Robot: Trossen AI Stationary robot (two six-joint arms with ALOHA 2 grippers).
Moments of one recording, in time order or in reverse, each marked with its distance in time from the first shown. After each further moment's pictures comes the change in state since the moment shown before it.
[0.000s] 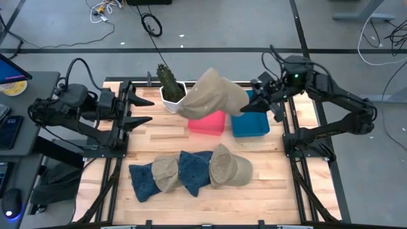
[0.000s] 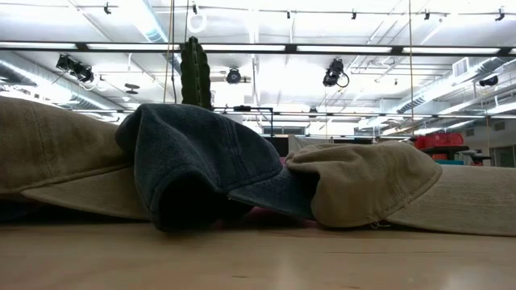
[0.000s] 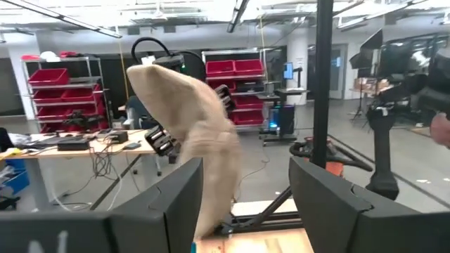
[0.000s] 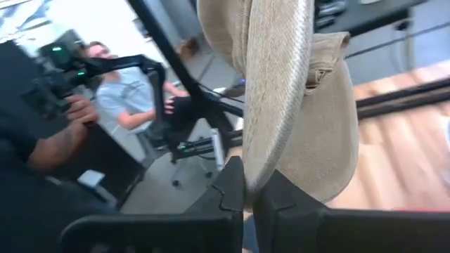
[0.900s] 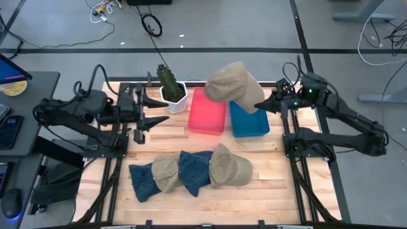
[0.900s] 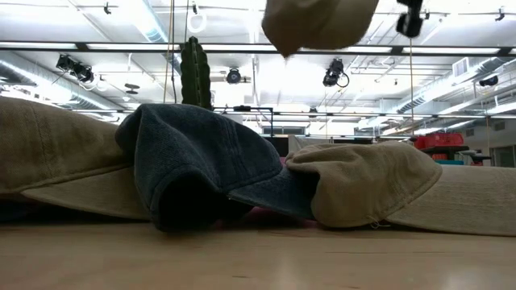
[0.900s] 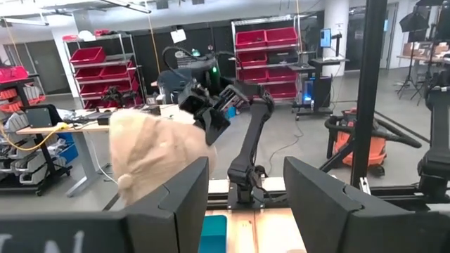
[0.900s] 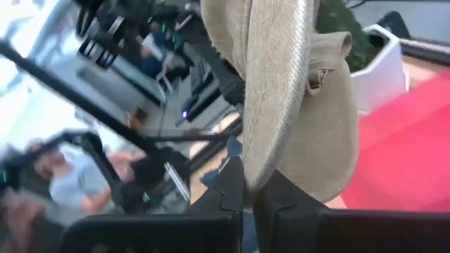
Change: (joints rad) left arm 0.000 0.110 -0.002 0.013 -0.127 0.027; right arm -0.220 -0.437 -0.567 0.172 0.112 0.328
